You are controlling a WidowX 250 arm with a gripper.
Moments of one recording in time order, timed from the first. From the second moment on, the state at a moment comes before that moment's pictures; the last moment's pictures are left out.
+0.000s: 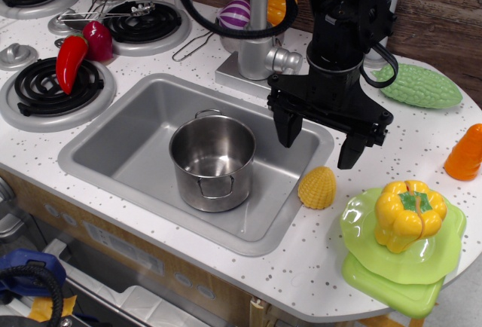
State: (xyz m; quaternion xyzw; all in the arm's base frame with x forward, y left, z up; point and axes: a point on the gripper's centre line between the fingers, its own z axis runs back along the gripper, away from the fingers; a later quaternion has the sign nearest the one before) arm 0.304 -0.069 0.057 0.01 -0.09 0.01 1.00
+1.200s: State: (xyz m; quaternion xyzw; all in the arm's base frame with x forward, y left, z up) arm 0.296 -0.060 0.010 -0.04 -0.15 -0.03 0.99
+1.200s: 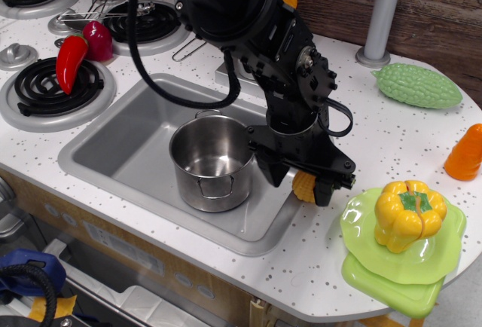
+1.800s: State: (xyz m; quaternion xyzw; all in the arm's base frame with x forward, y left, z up) arm 0.292 -0.052 0.019 0.01 -0.12 -0.05 0.99
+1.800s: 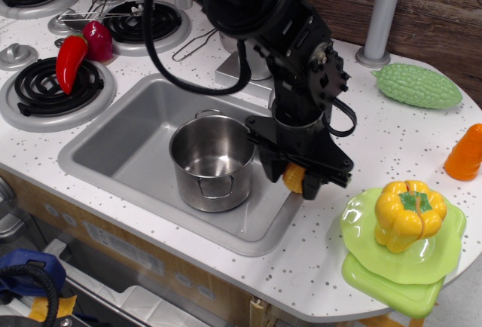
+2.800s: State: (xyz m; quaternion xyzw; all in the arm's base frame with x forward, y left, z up) arm 0.281 0.058 0.054 0.03 -0.14 -0.13 0.98
